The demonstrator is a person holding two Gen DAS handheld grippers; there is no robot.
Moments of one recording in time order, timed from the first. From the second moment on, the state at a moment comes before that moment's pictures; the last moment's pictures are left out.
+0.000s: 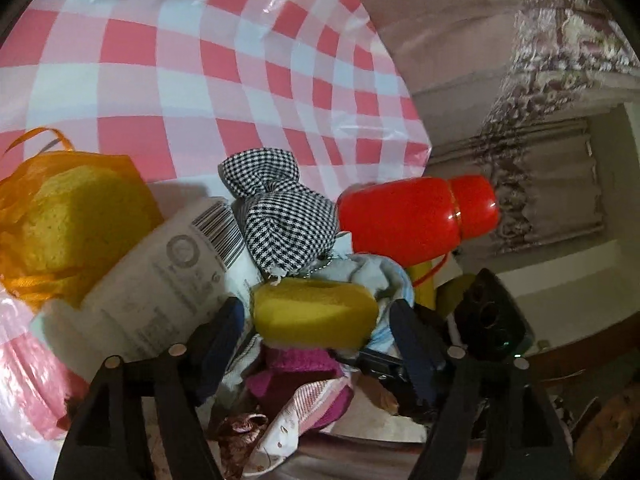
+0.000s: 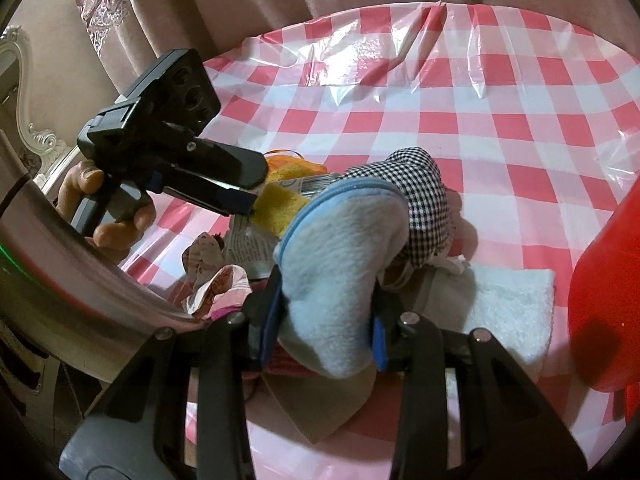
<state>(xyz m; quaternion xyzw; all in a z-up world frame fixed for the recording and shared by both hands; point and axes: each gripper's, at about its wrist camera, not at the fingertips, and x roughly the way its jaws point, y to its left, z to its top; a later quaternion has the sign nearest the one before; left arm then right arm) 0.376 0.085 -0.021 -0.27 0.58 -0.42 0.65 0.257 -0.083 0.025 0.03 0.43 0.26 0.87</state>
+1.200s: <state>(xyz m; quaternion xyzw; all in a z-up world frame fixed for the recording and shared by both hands) 0.250 0.194 0.014 -0.39 0.45 -0.22 0.77 0.199 -0.115 0.051 0.03 0.40 0.22 0.89</state>
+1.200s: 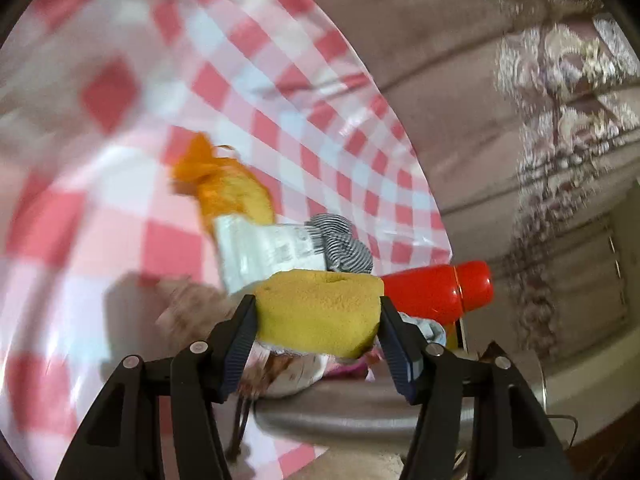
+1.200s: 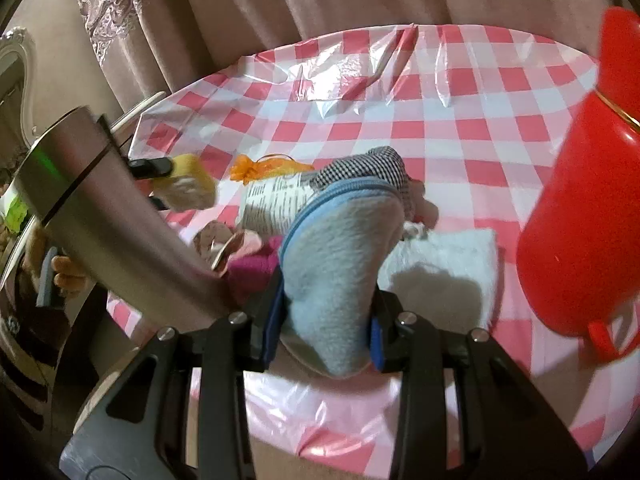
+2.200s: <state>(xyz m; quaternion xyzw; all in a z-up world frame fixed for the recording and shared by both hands) 0.075 -0.034 0.075 -0.13 0.41 -0.09 0.90 0.041 -0.297 0.073 0.03 0.42 0.04 0.91</state>
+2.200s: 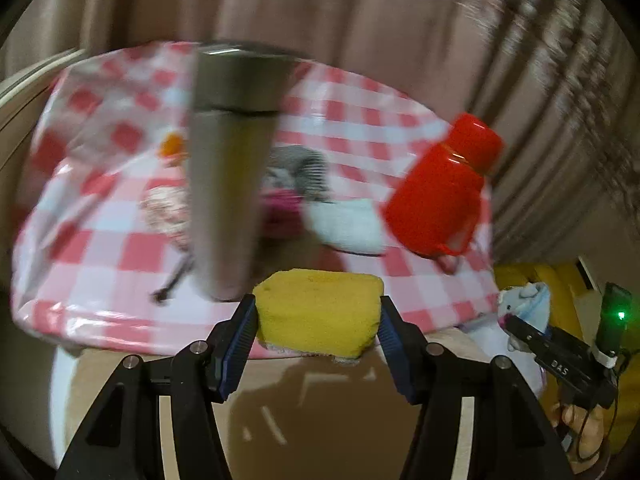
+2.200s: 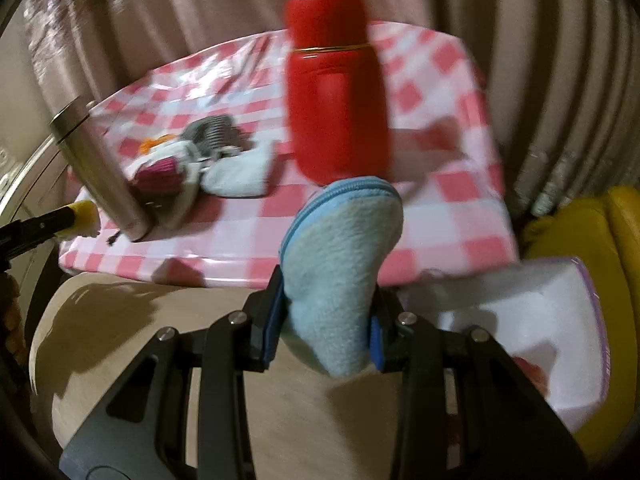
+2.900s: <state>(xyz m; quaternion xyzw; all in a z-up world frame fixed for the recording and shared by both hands) 0.058 -0.272 0.076 -0.01 0.42 -0.28 0.86 -0.027 -0.447 0.062 0.05 0.43 -0.14 0.89</state>
